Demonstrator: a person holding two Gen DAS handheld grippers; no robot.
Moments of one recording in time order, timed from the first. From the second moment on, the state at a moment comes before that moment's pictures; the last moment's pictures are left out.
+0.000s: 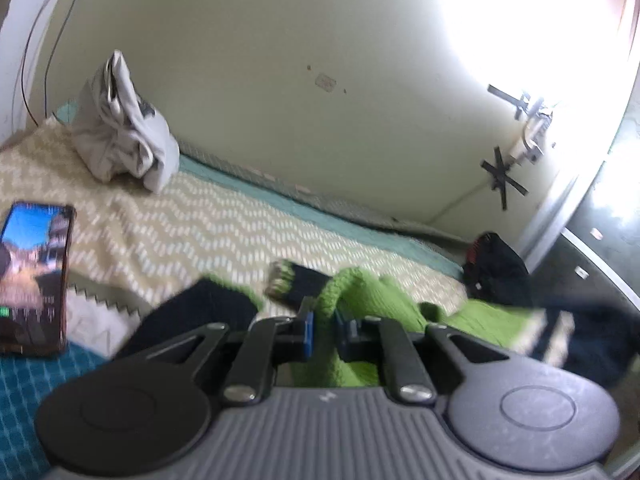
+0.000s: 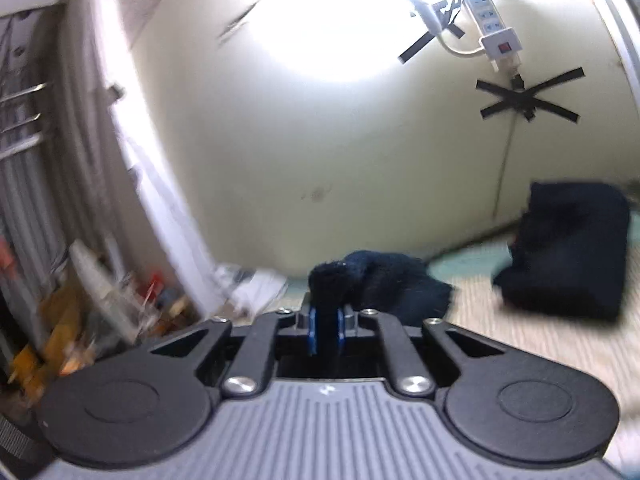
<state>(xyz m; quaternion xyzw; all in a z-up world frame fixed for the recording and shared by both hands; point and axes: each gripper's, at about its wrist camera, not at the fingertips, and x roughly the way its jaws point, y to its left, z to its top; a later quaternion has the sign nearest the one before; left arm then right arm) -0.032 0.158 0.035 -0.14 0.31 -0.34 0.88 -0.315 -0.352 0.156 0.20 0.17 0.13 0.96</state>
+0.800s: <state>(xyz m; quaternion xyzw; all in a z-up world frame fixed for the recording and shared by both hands) -0.042 0.120 0.021 -0.06 0.36 -0.32 0.88 -0.092 -0.343 0.043 0.29 0.41 0.10 0.86</state>
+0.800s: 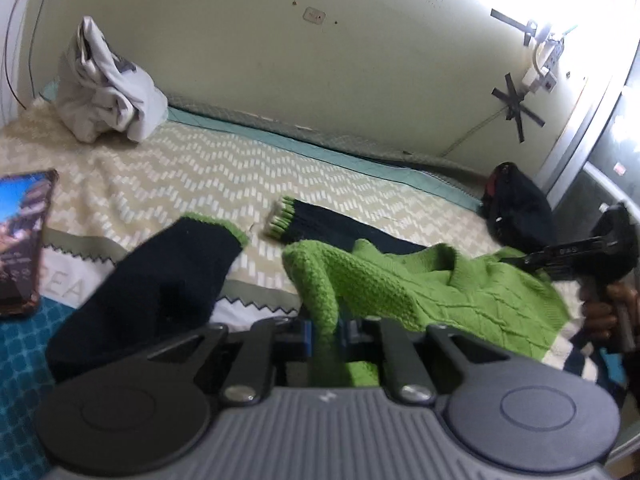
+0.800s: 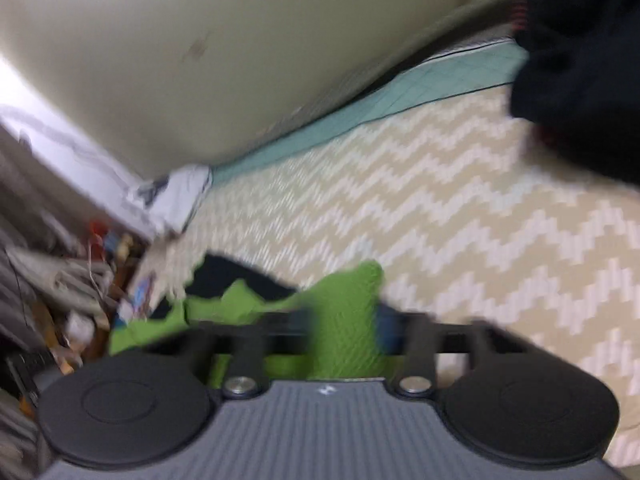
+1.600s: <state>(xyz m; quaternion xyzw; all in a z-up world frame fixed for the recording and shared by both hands) 0.063 0.026 0.176 -0.05 0.20 -0.23 0.95 -0.069 -0.351 0.237 0.08 0.06 -0.16 0.98</state>
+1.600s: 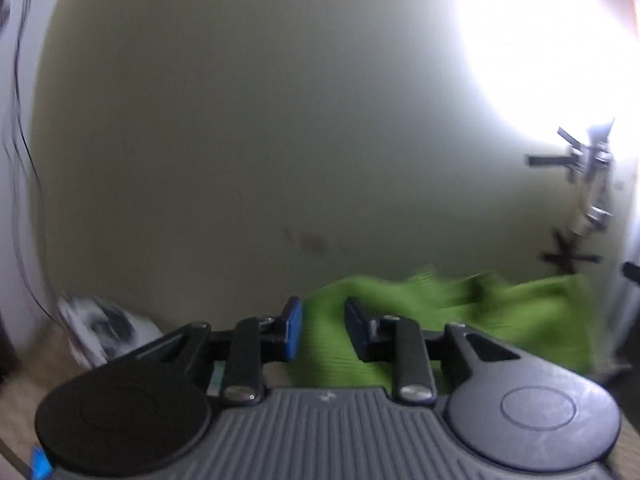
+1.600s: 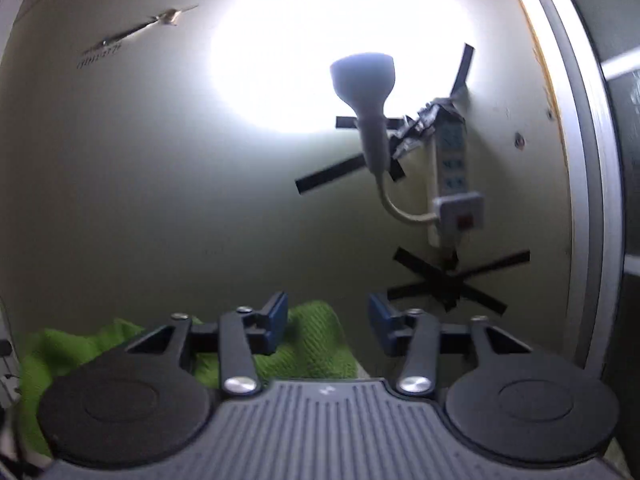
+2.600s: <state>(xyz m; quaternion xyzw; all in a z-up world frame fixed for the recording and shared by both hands) -0.068 0.133 0.103 -0.15 0.35 -0.37 0.85 -0.294 -0.299 0.106 0.12 0.20 0.23 0.94</state>
